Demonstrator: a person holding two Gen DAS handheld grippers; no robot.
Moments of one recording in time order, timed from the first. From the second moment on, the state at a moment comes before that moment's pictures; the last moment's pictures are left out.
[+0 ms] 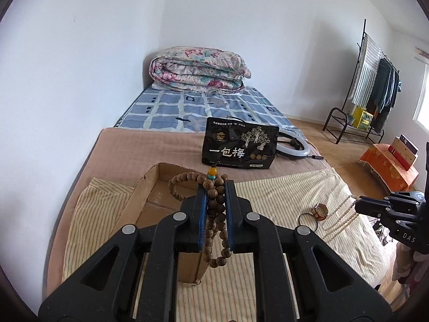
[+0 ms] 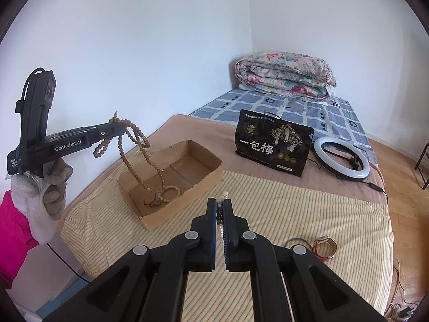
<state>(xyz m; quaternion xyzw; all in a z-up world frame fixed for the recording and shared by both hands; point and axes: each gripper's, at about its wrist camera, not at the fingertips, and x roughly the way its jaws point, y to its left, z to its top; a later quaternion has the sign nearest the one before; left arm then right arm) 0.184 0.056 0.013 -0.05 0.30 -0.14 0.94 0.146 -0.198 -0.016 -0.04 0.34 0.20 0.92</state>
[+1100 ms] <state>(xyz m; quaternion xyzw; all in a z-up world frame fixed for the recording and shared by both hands) 0.226 0.132 -0.046 -0.05 0.35 -0.09 0.93 0.267 -0.069 -0.053 -0.05 0.37 0.24 0.90</state>
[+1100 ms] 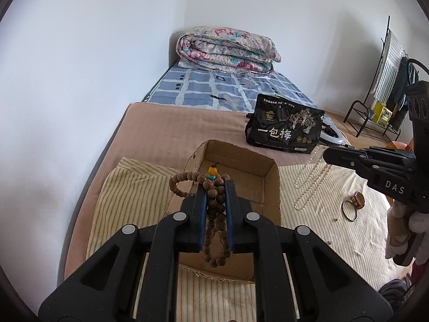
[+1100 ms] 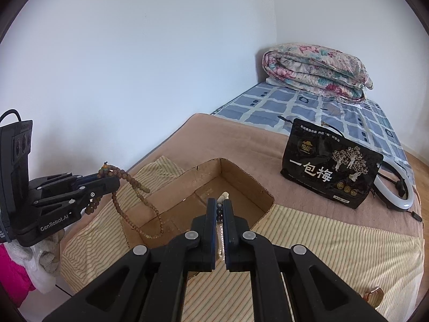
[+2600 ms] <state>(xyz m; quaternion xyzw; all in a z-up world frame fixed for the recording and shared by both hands) 0.223 0.129 -0.086 -0.02 0.37 -0.09 0.92 0.308 -0.038 -0.102 -0.04 0.40 0.20 0.89</state>
